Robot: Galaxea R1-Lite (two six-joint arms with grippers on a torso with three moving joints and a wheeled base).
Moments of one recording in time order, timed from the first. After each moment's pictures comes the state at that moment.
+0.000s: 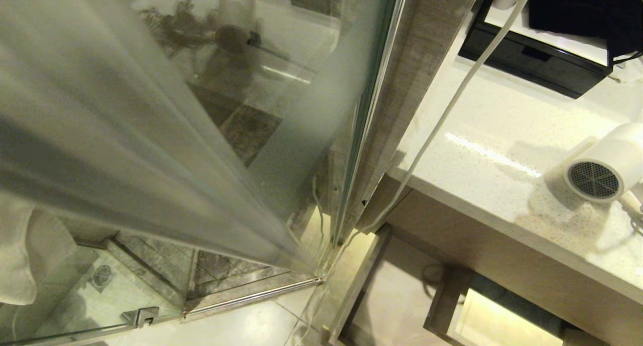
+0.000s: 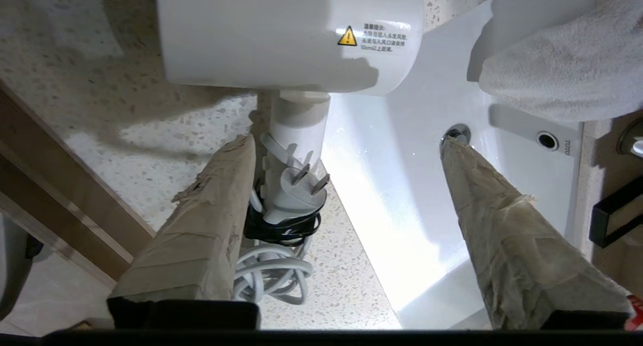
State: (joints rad) left arm 0.00 0.00 0.00 0.00 0.00 0.01; right arm -0.32 1.17 -1.41 0.72 0.12 -0.88
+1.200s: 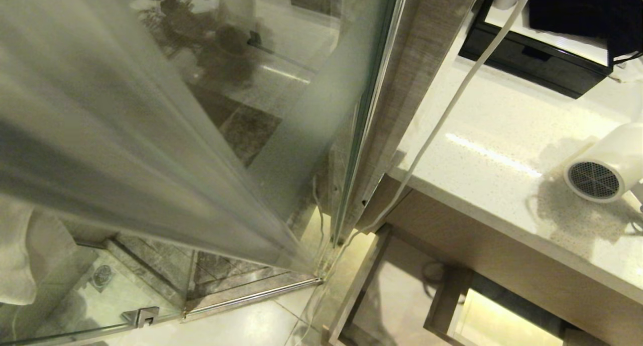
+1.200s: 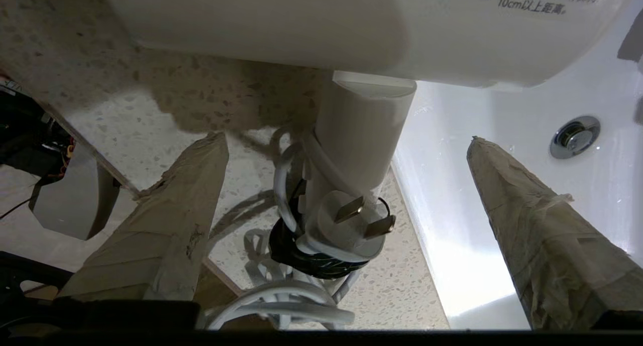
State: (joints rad) left arm 0.00 0.00 0.00 0.00 0.00 0.01; right arm -0.42 1.35 -1.42 0.83 0.25 -0.95
